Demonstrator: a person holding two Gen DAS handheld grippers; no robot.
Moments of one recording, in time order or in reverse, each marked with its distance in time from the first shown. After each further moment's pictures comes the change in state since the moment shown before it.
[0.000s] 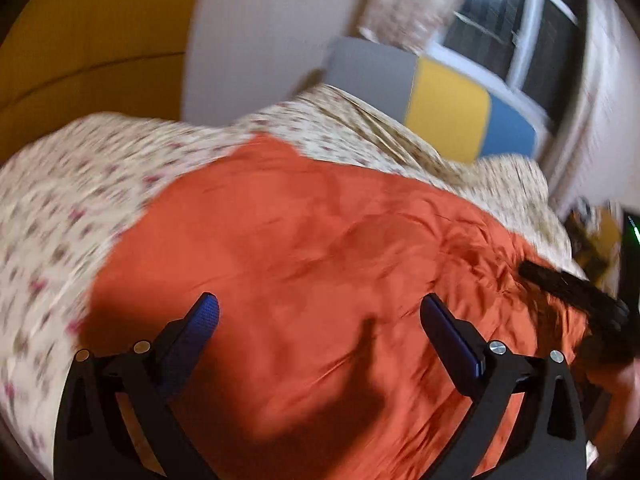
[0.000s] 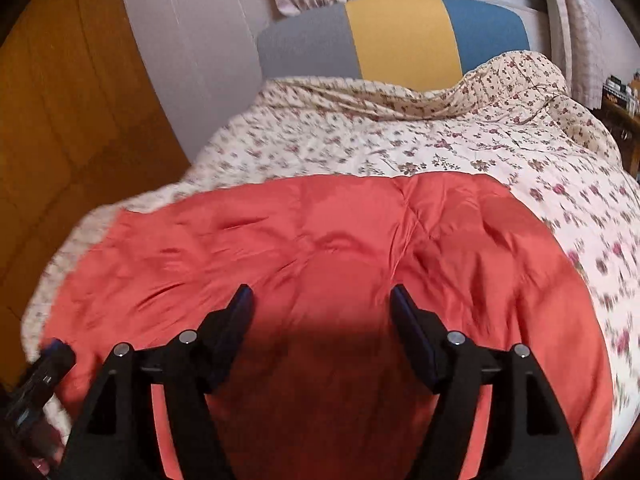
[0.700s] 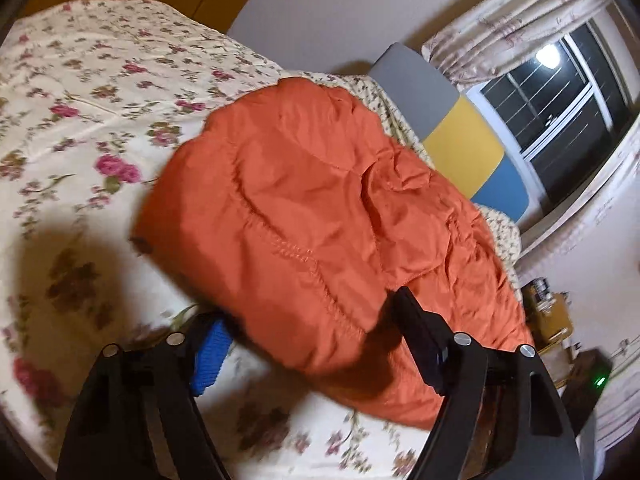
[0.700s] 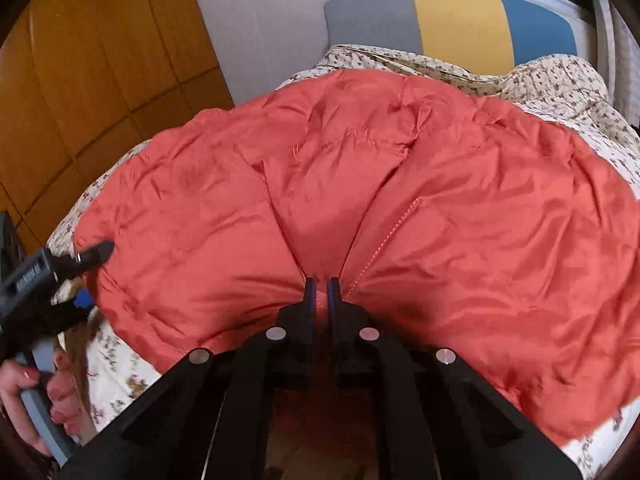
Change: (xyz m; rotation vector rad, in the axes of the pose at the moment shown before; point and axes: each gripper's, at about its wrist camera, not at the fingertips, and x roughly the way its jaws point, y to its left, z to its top) left arm -0.002 0.068 -0.044 -0.343 0.074 -0.170; right arm -0.009 0.053 -0.098 -0.157 0.093 0.110
